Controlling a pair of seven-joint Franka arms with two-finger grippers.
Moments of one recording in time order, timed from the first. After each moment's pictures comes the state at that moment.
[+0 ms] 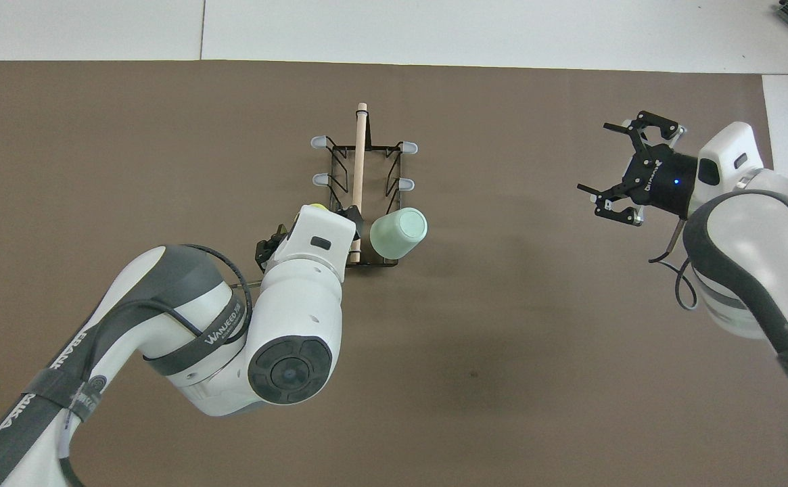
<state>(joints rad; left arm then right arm) -0.18 0.05 -0.43 -2.11 0.73 2.53 -1.46 0.05 0.09 -0.02 -2.06 0.92 2.56 -2.02</state>
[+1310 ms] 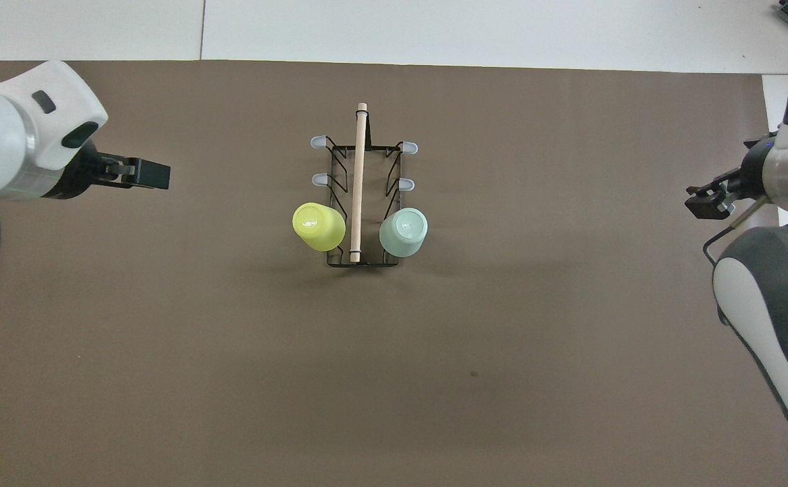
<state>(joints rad) -0.15 0.04 -0.01 -1.67 -0.04 1.87 0.04 -0.01 0.00 0.00 -1.85 -0.20 2.13 -0.59</state>
